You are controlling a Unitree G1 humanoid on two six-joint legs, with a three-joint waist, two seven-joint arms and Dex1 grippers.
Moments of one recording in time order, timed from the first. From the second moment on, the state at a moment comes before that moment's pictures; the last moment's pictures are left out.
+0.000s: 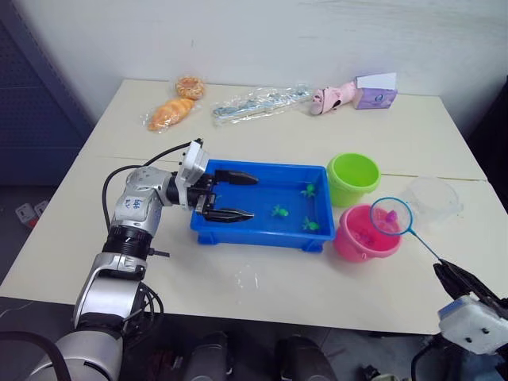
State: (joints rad) left arm -0.85 0.43 -0.05 0.56 -0.42 0.12 -1.50; right arm 0.71 -0.46 -0.68 -0.64 -0.25 -0.36 0.53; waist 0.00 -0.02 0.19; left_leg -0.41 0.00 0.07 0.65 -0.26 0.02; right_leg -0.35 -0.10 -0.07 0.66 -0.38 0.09
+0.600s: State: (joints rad) left arm -0.83 0.43 -0.05 0.48 -0.42 0.18 -1.48; right arm 0.67 -0.70 -0.79 -0.40 -0.61 -0.75 0.33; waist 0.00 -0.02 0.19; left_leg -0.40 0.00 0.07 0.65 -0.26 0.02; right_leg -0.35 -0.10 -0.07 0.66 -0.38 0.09
